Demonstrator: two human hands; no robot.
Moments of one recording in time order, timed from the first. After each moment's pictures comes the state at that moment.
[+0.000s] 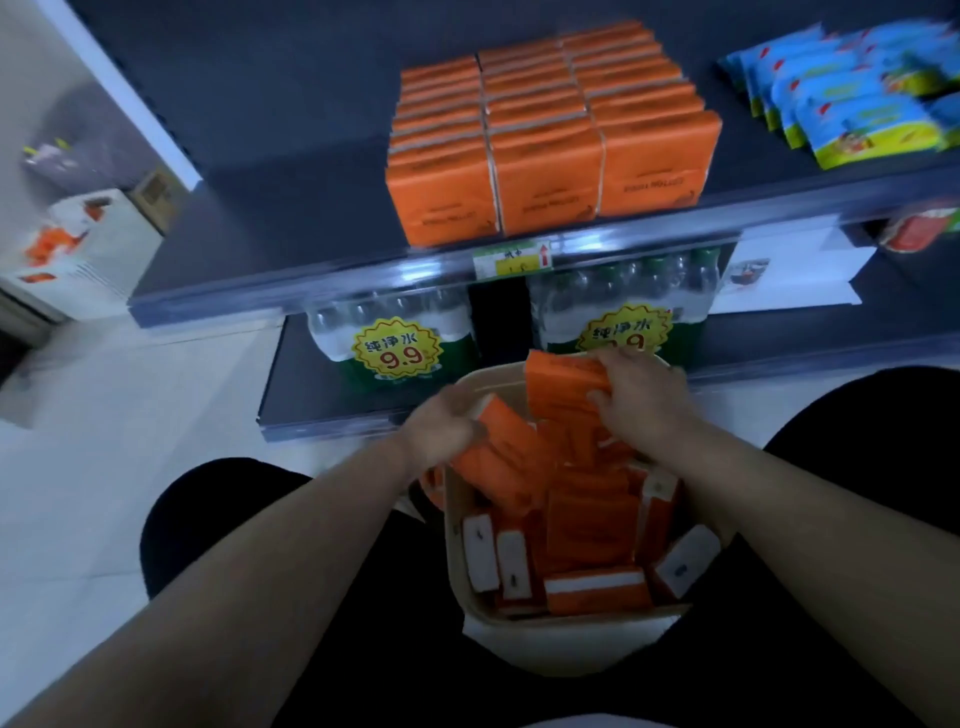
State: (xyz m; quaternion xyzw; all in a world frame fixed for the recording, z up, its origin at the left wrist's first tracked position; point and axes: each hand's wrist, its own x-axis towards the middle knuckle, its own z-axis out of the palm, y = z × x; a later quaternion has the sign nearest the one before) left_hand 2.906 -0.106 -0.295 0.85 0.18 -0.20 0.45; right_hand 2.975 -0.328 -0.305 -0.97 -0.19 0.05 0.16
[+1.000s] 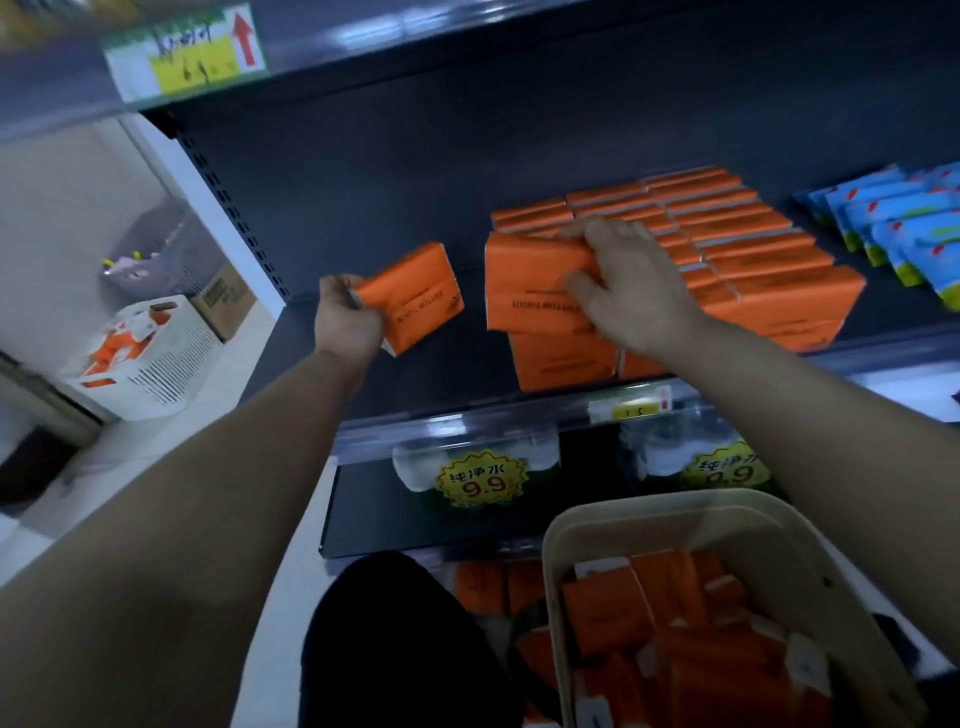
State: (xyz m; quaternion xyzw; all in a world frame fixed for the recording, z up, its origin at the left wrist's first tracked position) left_hand 3.063 0.128 -0.163 0.77 0.24 0.25 0.54; right_hand 3.094 -0.162 -0.123 -0.91 -0.27 -0.14 0.29
